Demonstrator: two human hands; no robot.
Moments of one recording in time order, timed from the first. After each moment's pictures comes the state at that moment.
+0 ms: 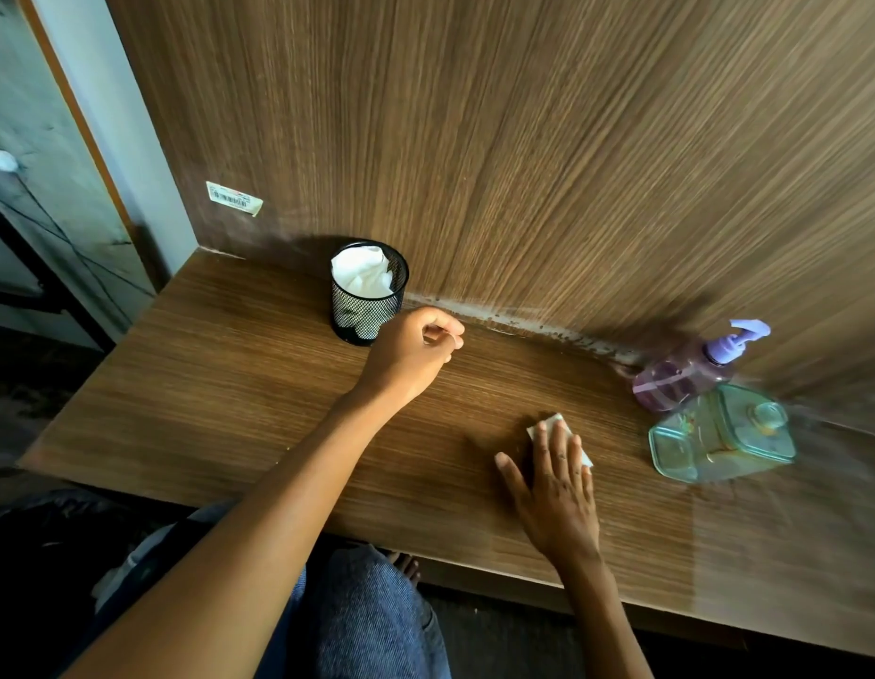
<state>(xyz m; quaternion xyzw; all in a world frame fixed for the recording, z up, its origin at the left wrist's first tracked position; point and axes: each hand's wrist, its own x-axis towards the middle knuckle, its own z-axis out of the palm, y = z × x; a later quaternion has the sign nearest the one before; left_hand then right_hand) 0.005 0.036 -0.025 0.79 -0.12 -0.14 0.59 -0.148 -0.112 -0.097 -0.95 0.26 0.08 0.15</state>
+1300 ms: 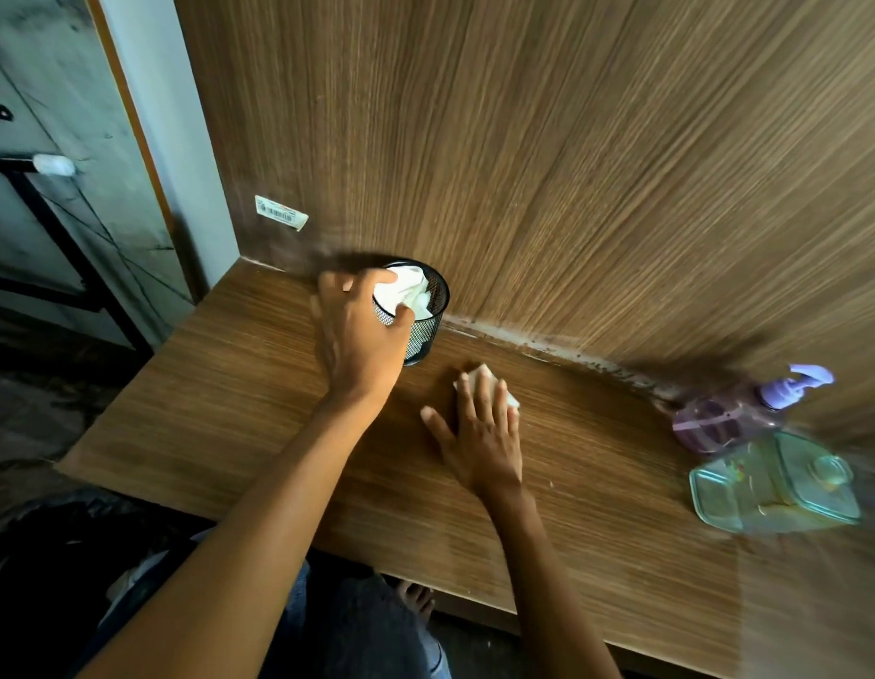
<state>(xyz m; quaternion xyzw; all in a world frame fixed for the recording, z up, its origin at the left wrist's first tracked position) 0.040 0.084 -0.029 0.88 0.04 0.14 0.45 -0.038 -0.043 -0.105 -0.97 0.14 0.08 0.16</state>
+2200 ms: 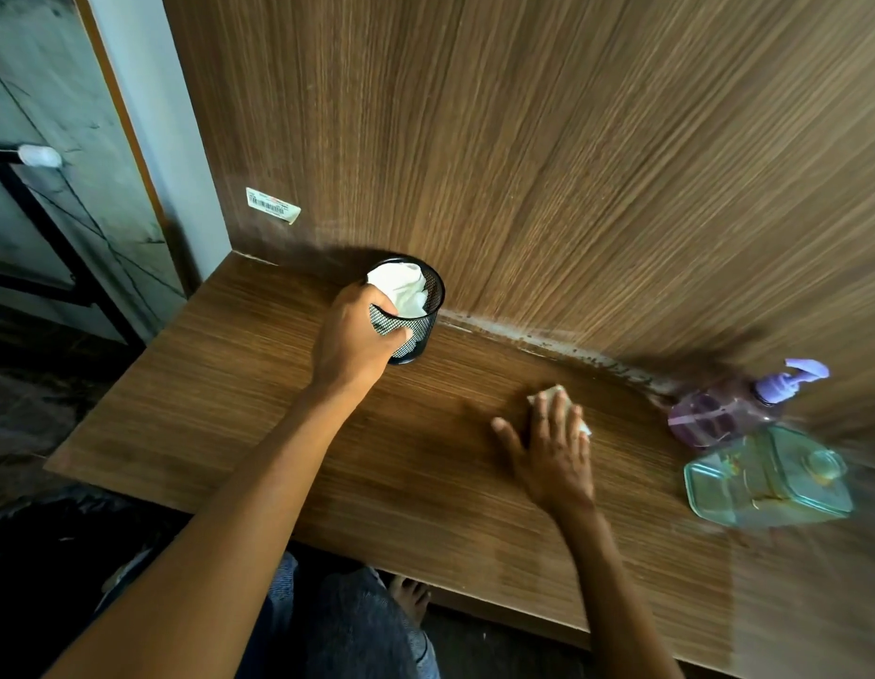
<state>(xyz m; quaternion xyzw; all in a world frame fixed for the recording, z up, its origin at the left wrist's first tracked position) 0.055 0.090 -0.052 0.87 -0.05 0.03 0.48 -0.074 -0.107 -0.101 -0.96 0.24 0.06 0.13</state>
